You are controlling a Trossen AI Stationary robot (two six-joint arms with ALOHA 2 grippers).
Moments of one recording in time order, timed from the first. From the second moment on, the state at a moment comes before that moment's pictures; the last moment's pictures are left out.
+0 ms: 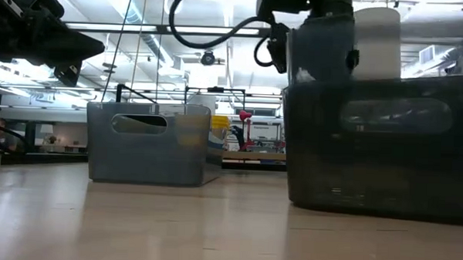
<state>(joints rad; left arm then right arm) -0.39 0.08 0.01 0.08 -0.50 -0.22 0.10 1.81 1.41 -1.09 -0.05 0.54</state>
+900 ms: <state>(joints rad) -0.39 0.08 0.01 0.08 -0.50 -0.22 0.20 1.91 1.59 -0.83 -0.03 0.43</state>
